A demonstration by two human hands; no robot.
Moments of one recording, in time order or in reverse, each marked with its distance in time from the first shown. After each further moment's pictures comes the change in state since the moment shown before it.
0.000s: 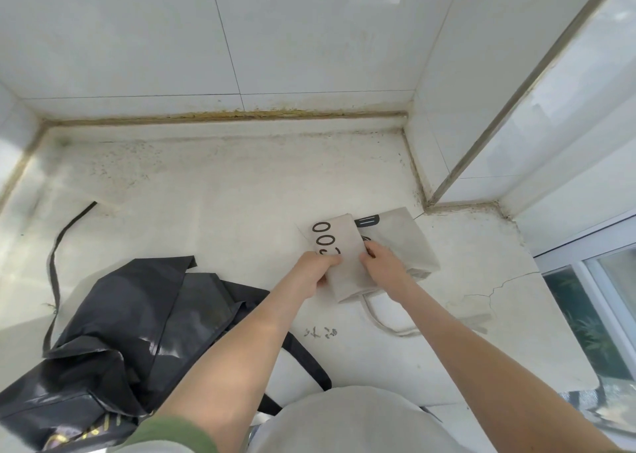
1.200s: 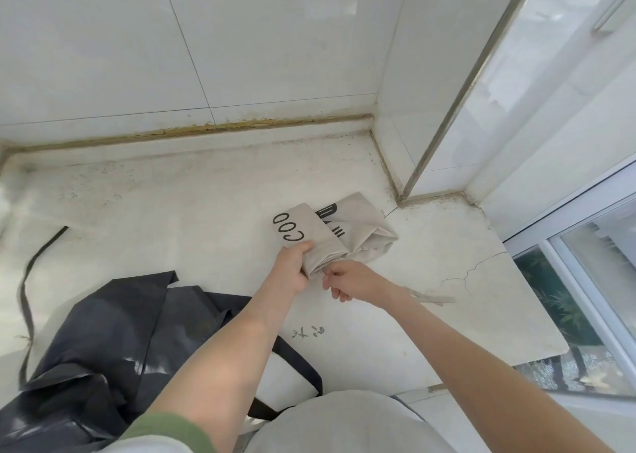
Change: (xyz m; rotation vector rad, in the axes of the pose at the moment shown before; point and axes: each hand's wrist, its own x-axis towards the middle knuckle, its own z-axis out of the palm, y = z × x) left_hand -0.010 0.014 0.004 -0.472 -0.003 0.005; right_hand -0.053 -0.025 -0.006 -0.046 -0.347 -0.046
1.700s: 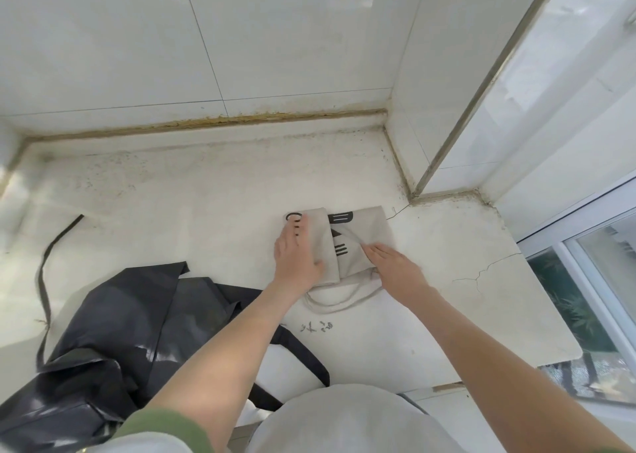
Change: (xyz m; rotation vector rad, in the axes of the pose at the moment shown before) left_hand -0.005 -0.007 -0.029 1.518 0.098 0.756; right_hand 0.017 0.071 -0.032 -0.852 0.321 -0.224
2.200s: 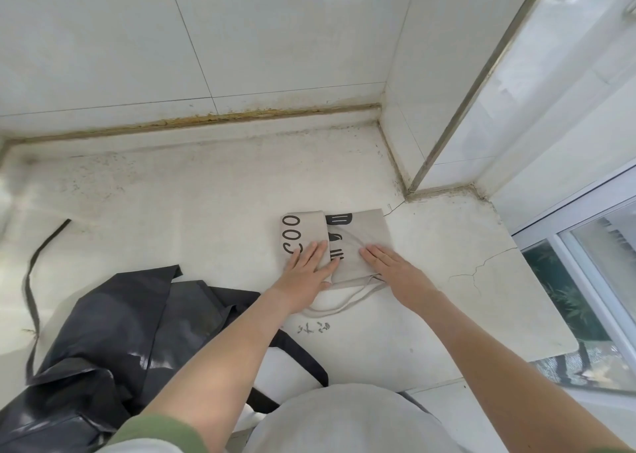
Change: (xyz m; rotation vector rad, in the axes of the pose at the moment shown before) left_hand -0.004 -0.018 0.020 0.509 -0.441 0.408; right_hand -0.015 0.023 0.014 -0.001 0.026 -0.134
